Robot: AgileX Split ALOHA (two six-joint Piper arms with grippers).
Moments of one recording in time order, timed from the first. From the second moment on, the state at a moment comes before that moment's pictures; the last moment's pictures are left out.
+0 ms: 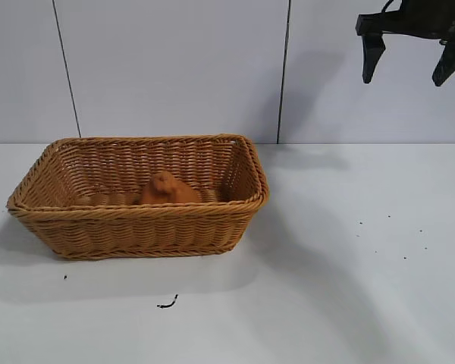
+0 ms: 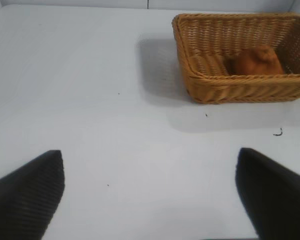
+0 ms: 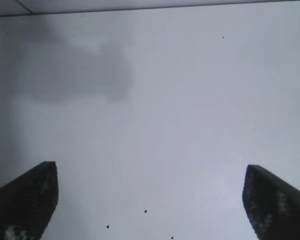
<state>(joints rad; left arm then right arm) -0.03 -0.01 -0.50 0.00 1.06 -0.04 0.02 2.23 -2.20 -0.06 1.22 0.09</state>
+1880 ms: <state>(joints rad) -0.03 -0.01 -0.50 0.00 1.06 -0.04 0.01 0.11 -0.49 -0.01 1.02 0.02</state>
